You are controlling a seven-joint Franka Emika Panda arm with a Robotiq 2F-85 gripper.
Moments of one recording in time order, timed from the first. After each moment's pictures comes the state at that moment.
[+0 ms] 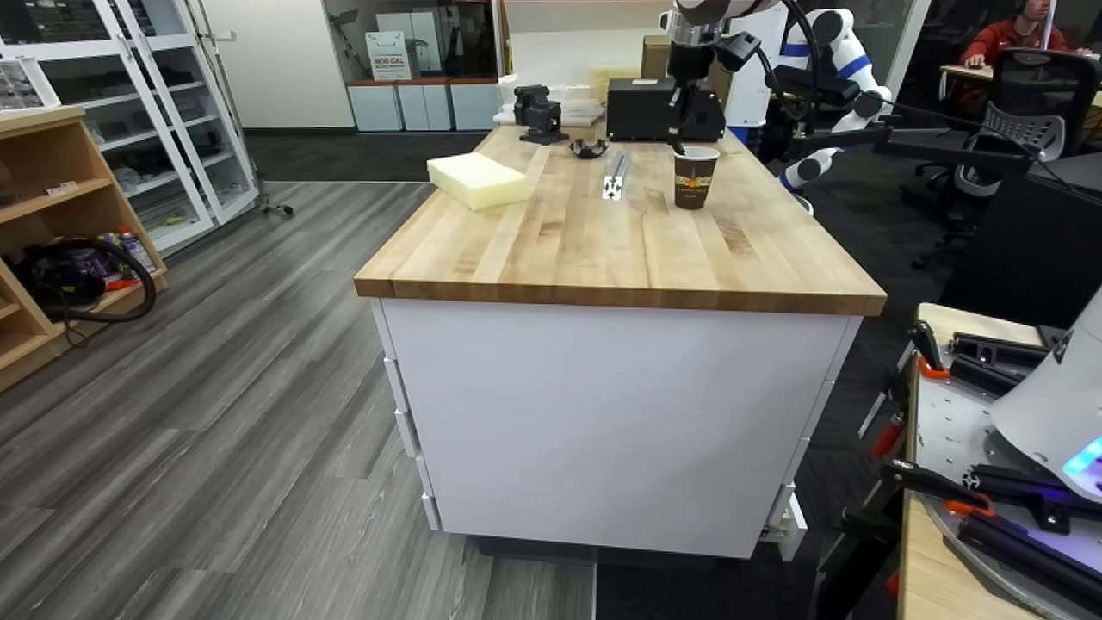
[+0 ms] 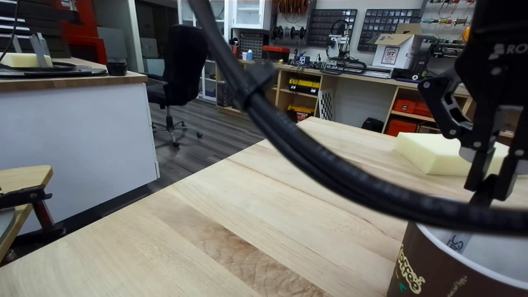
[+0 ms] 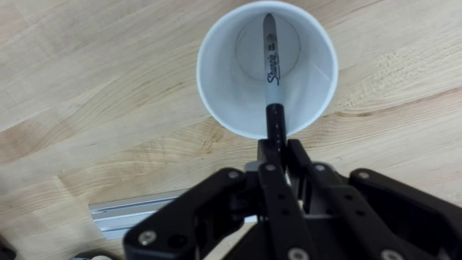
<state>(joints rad) -0.31 0.37 -0.15 -1.78 -0.05 2.33 -0.48</state>
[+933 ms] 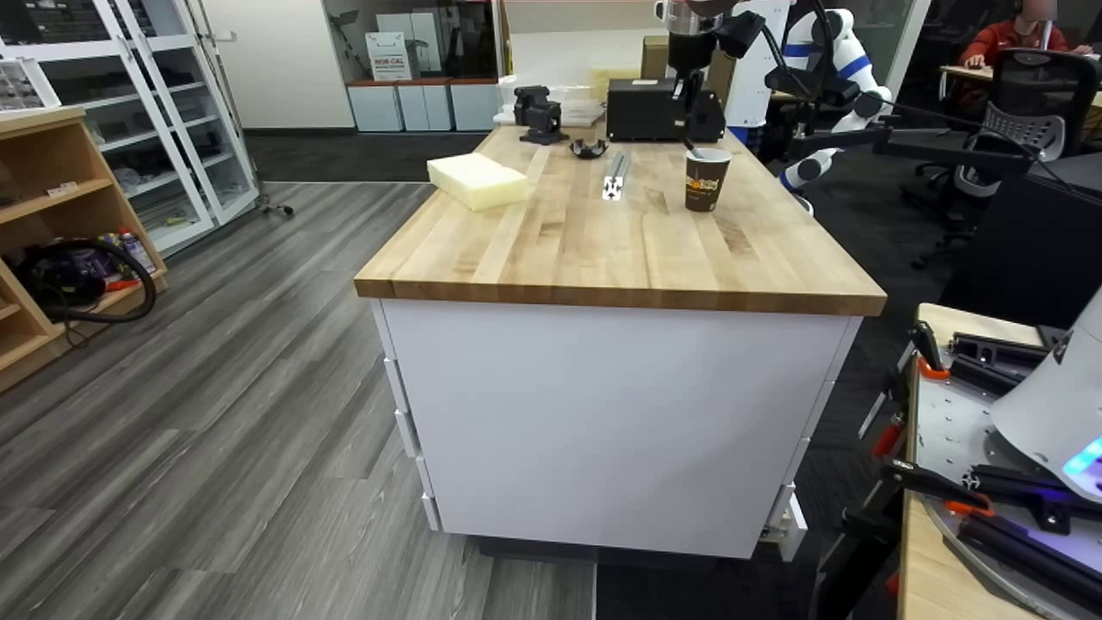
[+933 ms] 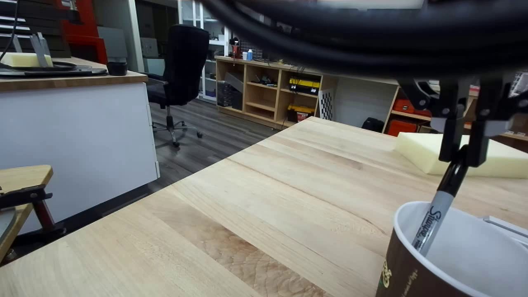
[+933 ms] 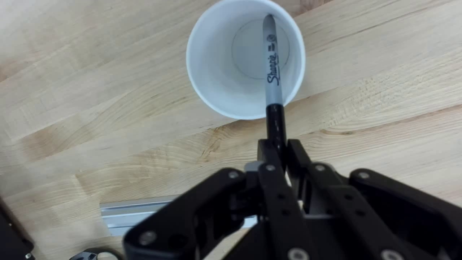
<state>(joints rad) -0.25 0.28 -0.16 -1.84 -0.21 2.28 -0.34</state>
